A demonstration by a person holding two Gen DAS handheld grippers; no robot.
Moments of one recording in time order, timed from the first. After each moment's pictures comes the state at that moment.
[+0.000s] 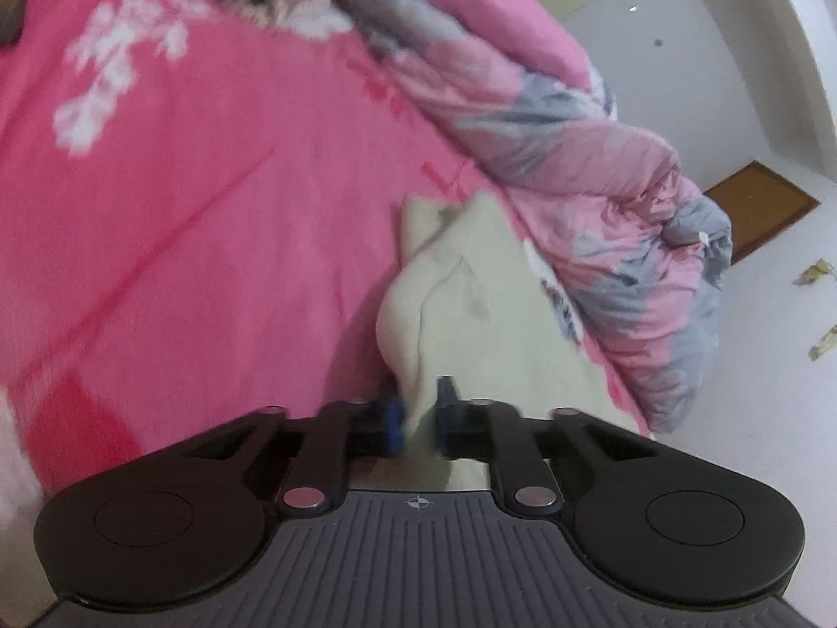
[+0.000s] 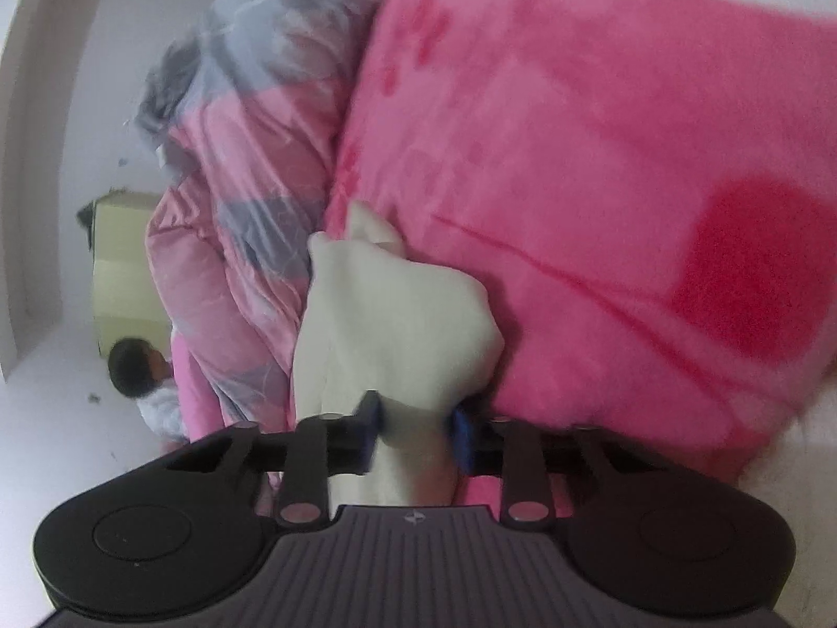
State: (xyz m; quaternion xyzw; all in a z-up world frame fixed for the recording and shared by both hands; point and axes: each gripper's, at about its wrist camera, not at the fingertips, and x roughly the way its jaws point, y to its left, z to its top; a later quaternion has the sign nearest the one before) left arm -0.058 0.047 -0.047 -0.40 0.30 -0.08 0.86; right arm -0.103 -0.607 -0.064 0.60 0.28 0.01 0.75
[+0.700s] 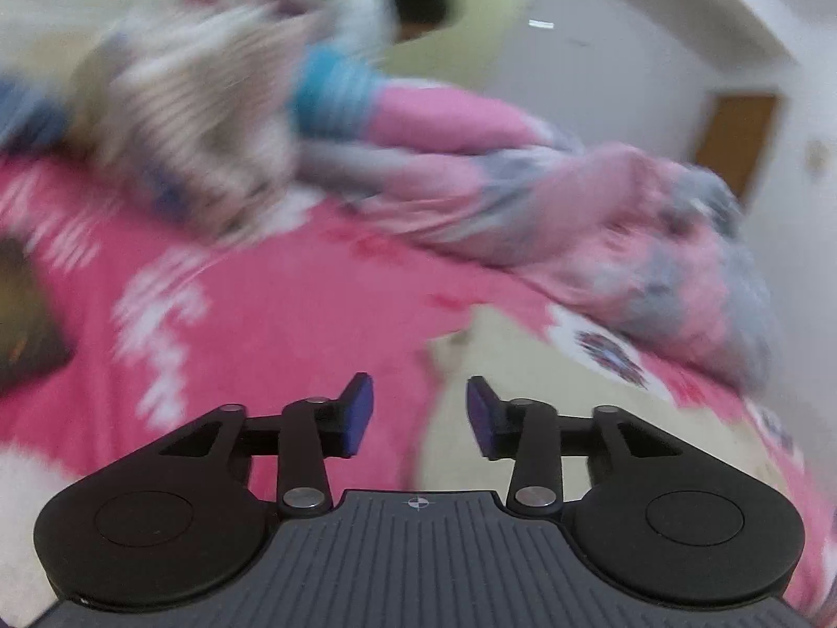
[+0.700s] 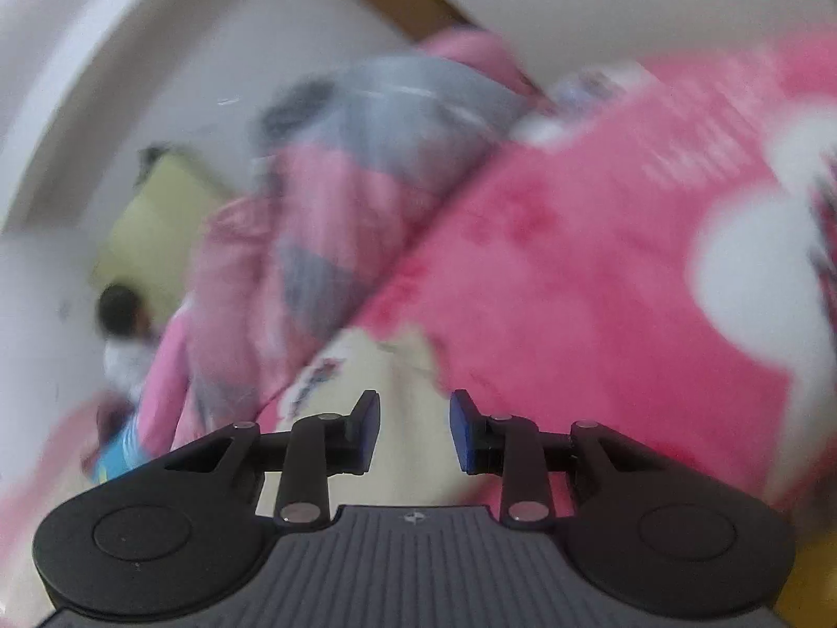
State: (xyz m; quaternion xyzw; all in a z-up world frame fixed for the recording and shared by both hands) left arm -0.084 0.029 0.006 -0.15 0.21 -0.07 0.96; right arm -0.150 -0.596 0.008 0.36 0.18 0.00 0.91
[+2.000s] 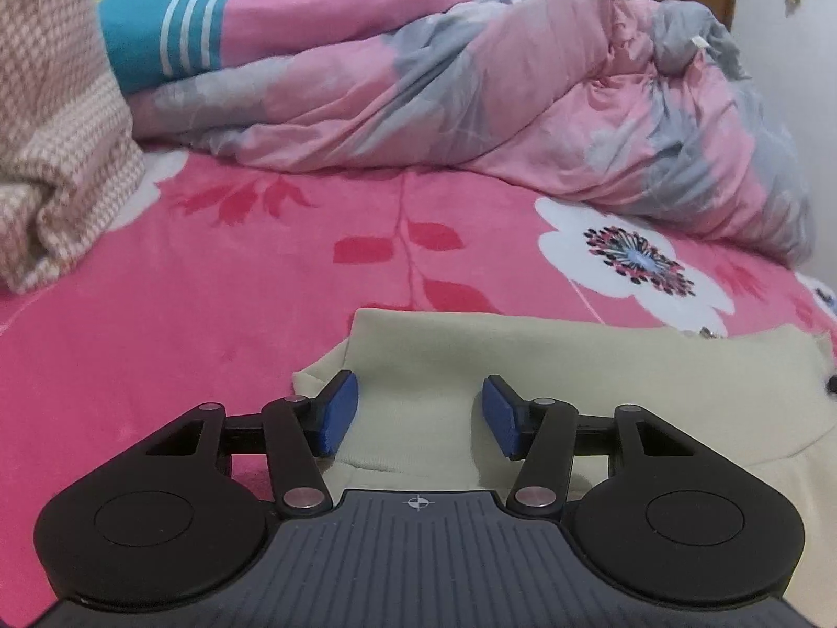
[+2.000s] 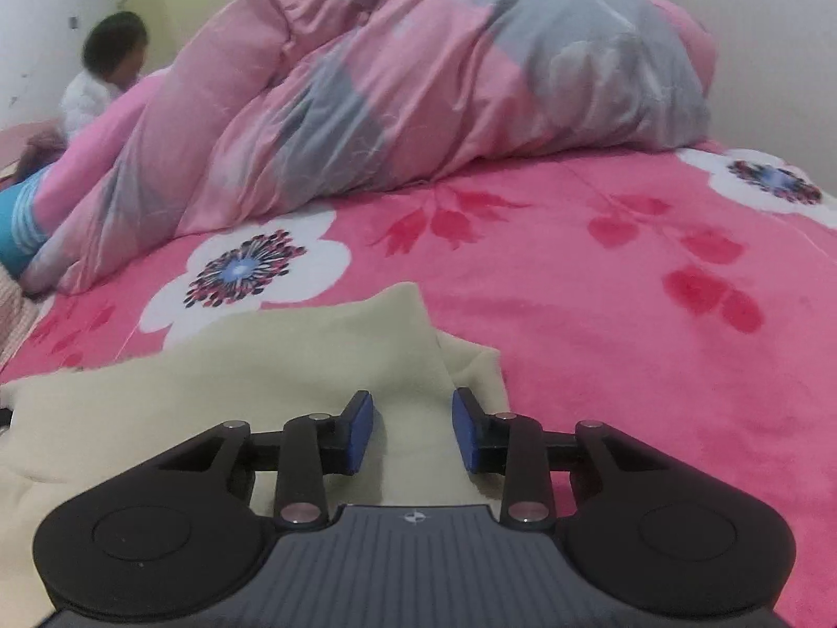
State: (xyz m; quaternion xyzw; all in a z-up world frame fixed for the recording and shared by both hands) left arm 0.076 -0.037 -0.032 -0.06 0.30 -0.07 0.95; right arm 0.045 -0.533 -0.015 0.10 0.32 0.00 0.94
